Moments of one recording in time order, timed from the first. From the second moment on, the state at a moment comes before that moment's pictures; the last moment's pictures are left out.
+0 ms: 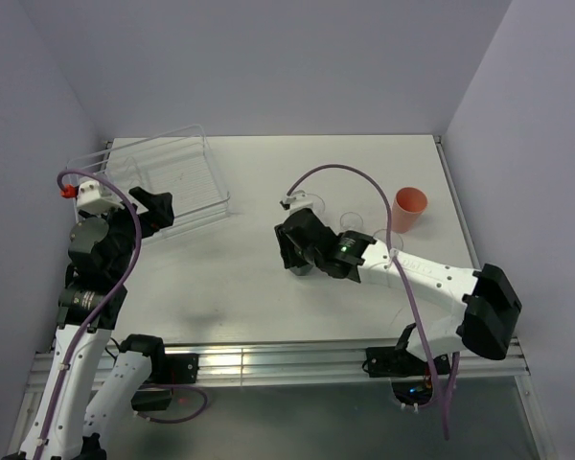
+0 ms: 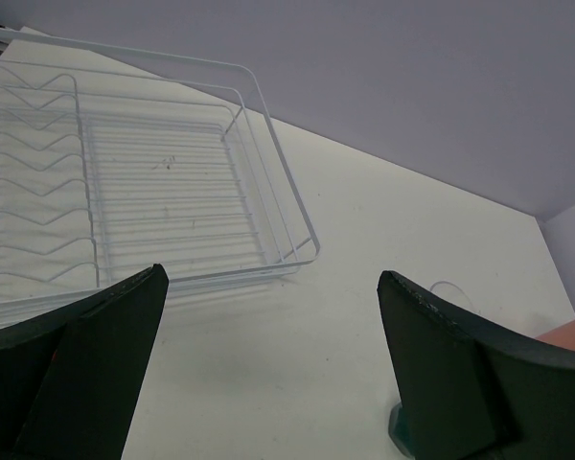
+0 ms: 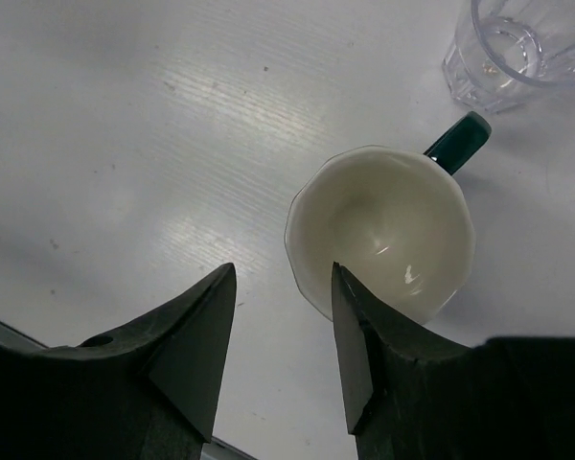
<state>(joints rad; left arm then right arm) -0.15 0.62 0.84 -0.32 -0.12 -0.45 0.96 1.34 1.02 -0.44 0.30 0.46</state>
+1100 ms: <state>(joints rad) -0.15 0.63 0.84 -0.32 -0.11 -0.47 0.96 1.58 1.15 -0.57 0.33 0.46</state>
